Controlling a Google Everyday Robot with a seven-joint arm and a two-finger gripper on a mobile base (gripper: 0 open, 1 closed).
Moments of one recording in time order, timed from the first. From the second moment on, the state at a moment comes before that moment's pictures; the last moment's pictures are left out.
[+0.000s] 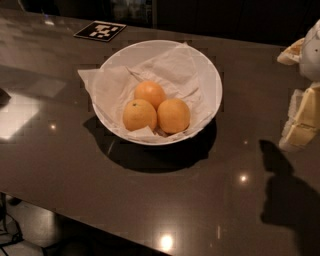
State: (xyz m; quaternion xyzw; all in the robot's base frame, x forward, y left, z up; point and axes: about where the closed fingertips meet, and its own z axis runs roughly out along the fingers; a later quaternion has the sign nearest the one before) arm 0.438 -0.217 0.976 -0.60 0.78 -0.03 0.16
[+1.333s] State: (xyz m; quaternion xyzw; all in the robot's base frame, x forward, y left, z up) arm 0.459 -0.146 0.973 -0.66 0.75 -0.07 0.08
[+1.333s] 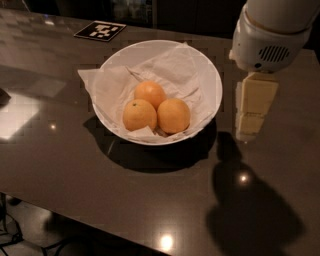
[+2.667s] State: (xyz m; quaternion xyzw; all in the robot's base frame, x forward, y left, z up) arm 0.492 -0.073 0.984 -0.66 0.74 -0.03 0.14
